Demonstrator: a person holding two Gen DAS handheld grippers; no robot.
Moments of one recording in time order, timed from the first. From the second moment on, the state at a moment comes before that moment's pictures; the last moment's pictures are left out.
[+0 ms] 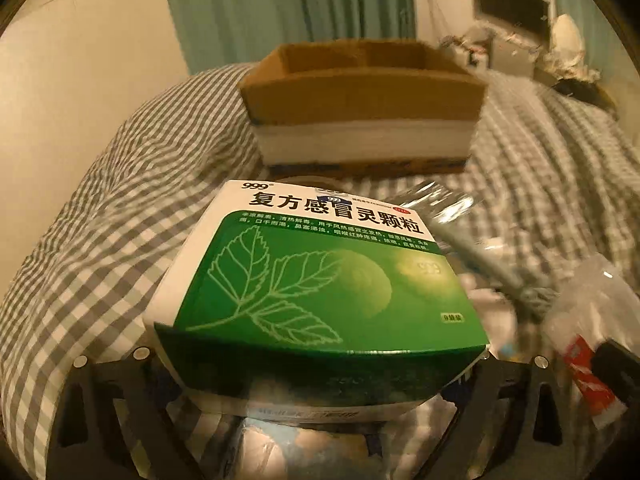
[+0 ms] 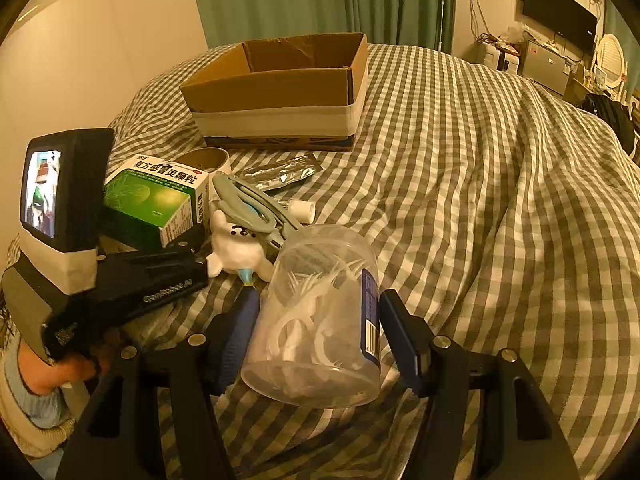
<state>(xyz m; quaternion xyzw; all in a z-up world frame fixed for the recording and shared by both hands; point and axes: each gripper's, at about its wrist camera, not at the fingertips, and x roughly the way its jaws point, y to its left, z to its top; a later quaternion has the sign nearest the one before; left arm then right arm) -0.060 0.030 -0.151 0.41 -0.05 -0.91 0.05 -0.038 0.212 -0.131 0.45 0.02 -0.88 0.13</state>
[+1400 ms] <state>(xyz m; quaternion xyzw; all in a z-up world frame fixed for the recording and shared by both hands) -0.233 0.004 -0.030 0.34 -0.02 -0.94 -0.03 -0.240 0.187 0.007 0.25 0.00 -0.95 0.17</state>
